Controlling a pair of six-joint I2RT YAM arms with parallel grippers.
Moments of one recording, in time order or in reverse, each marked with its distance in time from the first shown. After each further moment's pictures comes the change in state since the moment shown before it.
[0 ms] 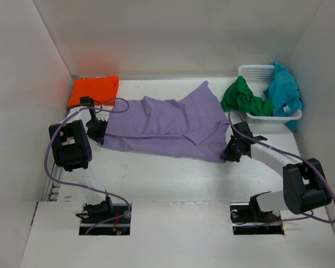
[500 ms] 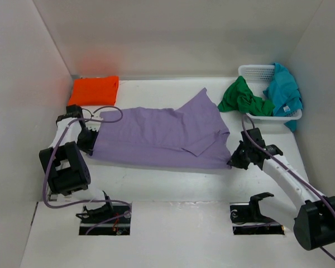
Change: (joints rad) left arm 0.106 -0.286 -0.182 -0.116 -0.046 0.116; right arm -0.022 -0.333 -0.052 -0.214 -0.016 0.026
